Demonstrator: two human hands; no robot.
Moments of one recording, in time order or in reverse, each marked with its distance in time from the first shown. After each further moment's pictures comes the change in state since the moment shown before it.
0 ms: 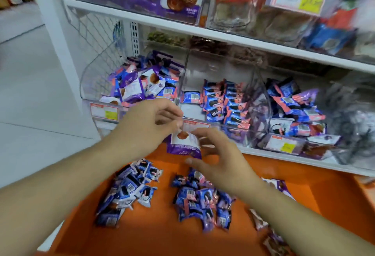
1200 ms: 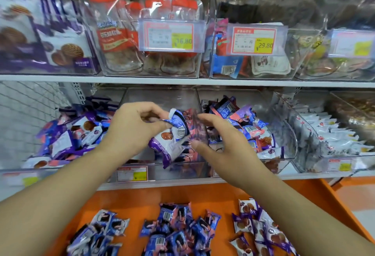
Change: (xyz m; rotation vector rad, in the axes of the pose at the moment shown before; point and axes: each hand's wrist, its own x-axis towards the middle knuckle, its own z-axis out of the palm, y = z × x) left_hand 0.114 0.088 0.094 -0.080 0.107 0.128; right_hand -0.002 0.032 -0.162 -0.169 0.292 0.071
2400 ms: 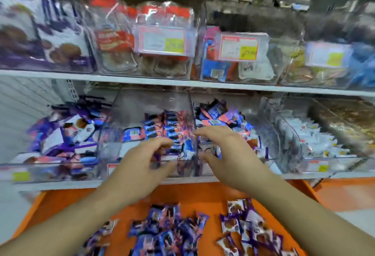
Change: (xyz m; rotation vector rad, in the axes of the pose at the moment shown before) left_hand -0.070 -0.026 0.033 0.309 -0.189 0.099; right_hand -0.015 0.016 -0.022 -0.356 -0.070 -0.124
